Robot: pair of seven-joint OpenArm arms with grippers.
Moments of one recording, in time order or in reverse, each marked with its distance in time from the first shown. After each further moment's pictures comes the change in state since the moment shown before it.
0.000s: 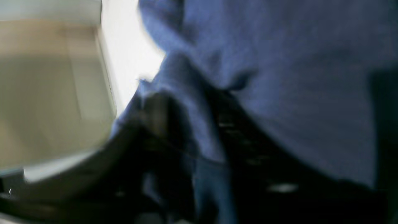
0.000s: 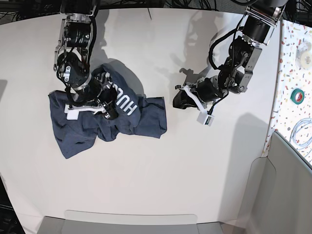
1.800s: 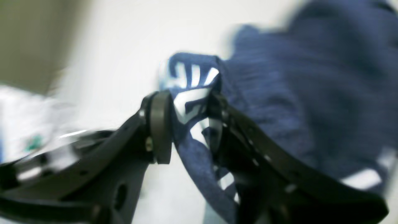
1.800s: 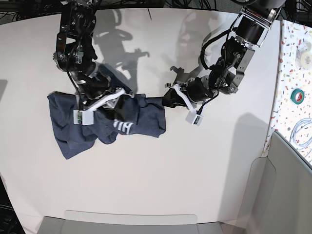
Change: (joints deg) left arm -1.6 2.6 2.9 -0.2 0.1 0.2 0.3; right arm -6.0 1.3 -10.8 21.5 -24.9 12.9 -2.6
